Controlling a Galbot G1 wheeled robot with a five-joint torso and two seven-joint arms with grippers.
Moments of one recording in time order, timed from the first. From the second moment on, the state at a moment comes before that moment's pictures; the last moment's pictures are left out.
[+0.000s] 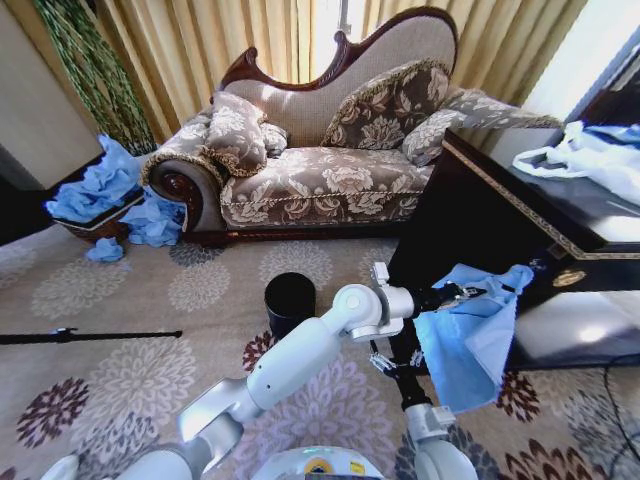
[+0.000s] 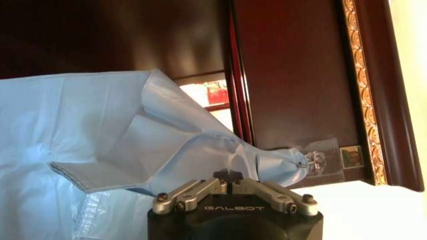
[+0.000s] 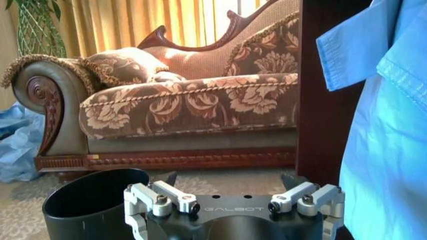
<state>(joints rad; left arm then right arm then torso) 0.49 -1.53 0.35 -1.74 -1.93 0.44 -0.42 -1.66 1.40 0.46 1.97 0.16 0.23 -0.04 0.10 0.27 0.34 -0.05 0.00</state>
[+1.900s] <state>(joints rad) 0.51 -1.18 0.19 -1.96 -2.03 0.53 -0.70 -1.71 1.44 0.39 1.98 0.14 0.29 -0.06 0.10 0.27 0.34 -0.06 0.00</state>
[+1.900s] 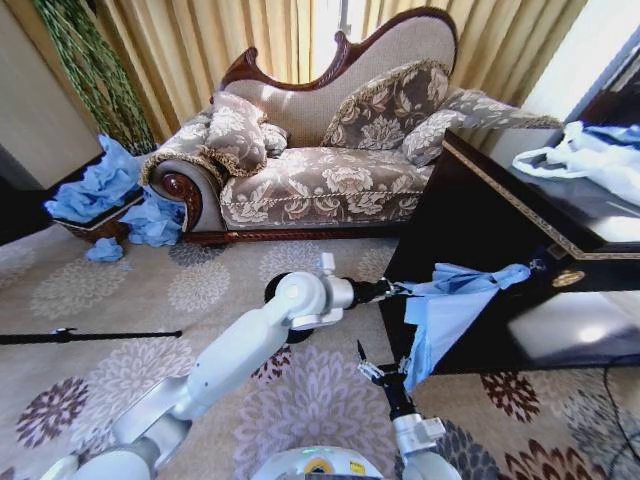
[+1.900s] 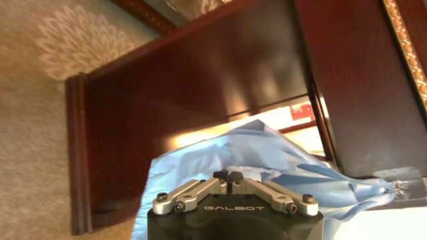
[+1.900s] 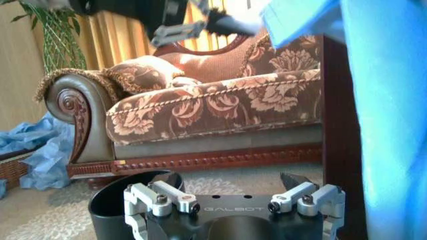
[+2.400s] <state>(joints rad) 0.63 -0.96 0.06 -1.98 -1.97 0.61 -0.57 -1.72 1.44 0.36 1.97 0.13 0.30 -0.07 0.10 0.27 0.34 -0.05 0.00</state>
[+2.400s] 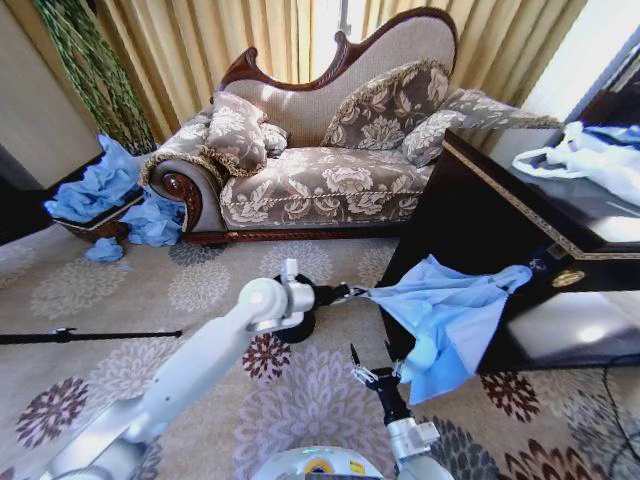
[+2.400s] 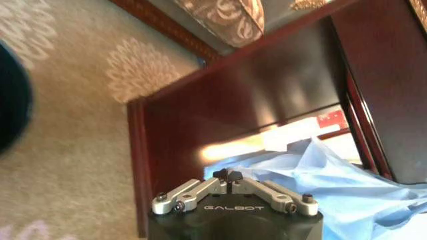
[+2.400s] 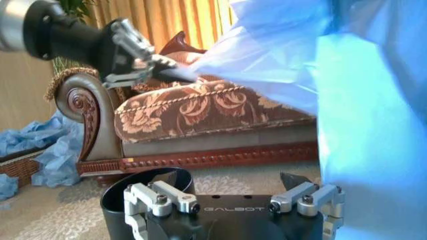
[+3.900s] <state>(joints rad) 0.74 -0.74 -0.15 -2.00 -1.73 0.58 -0.31 -1.74 1.41 0.35 1.96 0.13 0.35 -0.10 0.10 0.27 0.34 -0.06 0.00</state>
